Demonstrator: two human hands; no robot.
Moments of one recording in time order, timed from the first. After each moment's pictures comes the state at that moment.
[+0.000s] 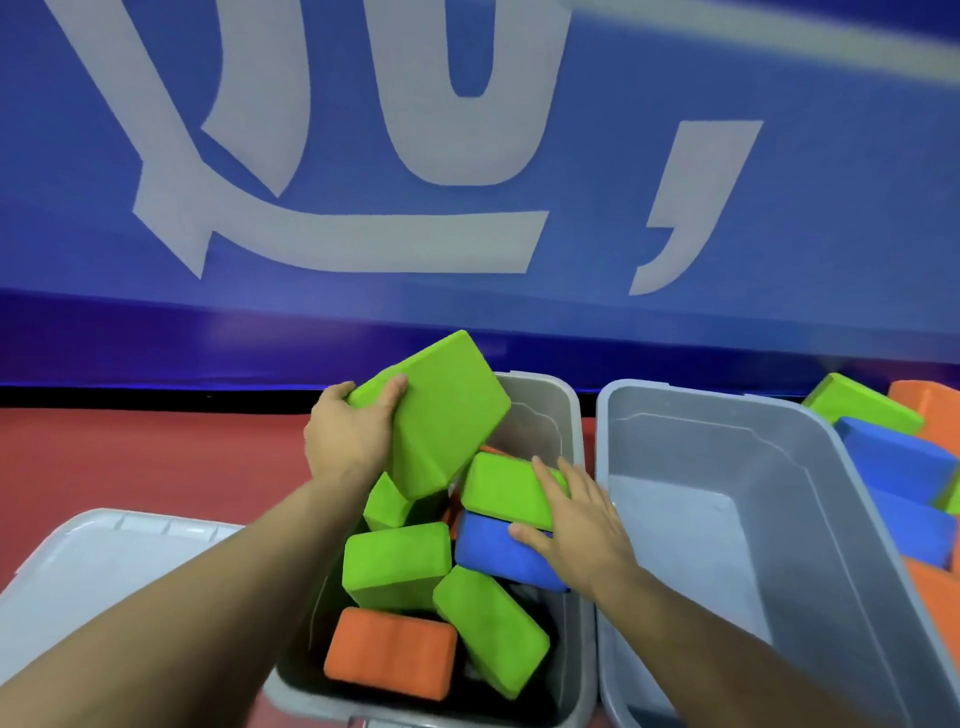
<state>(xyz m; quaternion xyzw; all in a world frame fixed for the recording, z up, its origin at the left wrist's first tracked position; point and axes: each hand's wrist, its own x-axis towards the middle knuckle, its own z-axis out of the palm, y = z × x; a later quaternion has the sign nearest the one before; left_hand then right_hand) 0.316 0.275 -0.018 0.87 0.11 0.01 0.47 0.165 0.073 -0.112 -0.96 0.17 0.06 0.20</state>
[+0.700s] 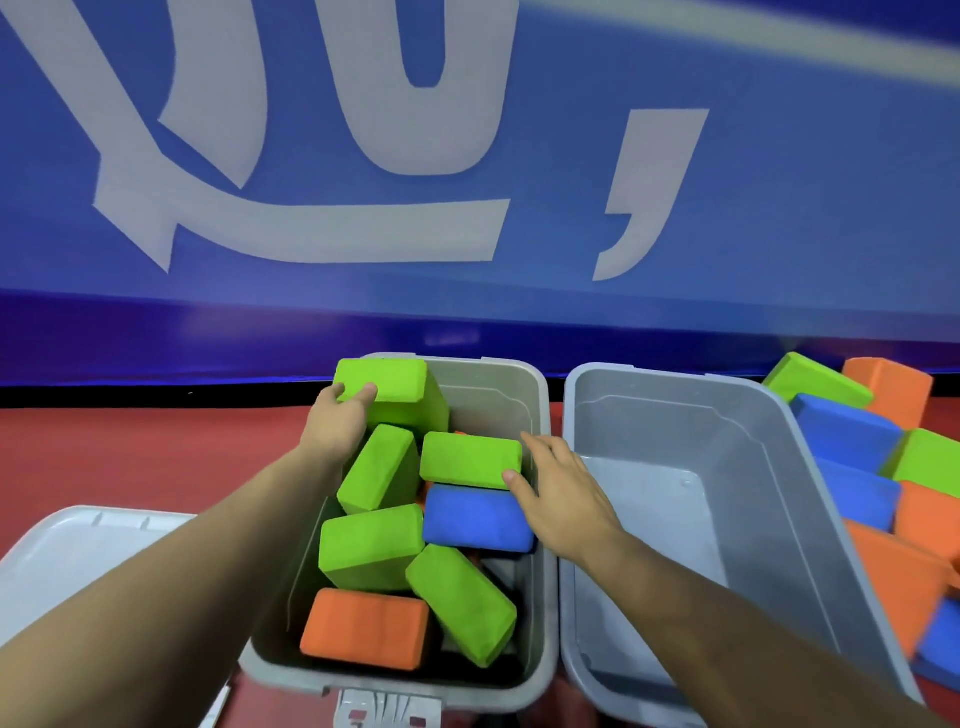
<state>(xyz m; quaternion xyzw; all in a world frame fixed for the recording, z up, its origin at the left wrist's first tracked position) 0.331 0.267 -0.052 0.80 0.09 -0.17 0.57 0.145 0.059 -0.075 -0.94 0.17 0.01 0.29</state>
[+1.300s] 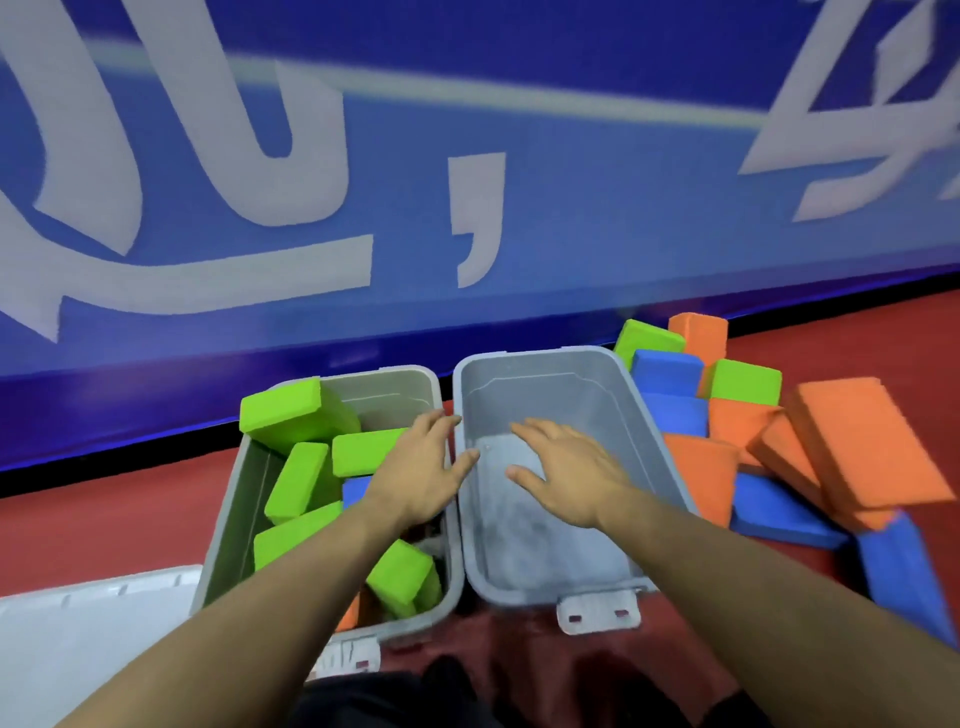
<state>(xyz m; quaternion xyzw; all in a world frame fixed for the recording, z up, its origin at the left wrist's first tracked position) 0.137 0.172 0.007 0.88 -0.40 -0.12 0.24 -0.007 0.006 0.018 -0.97 0.18 0.03 0.16</state>
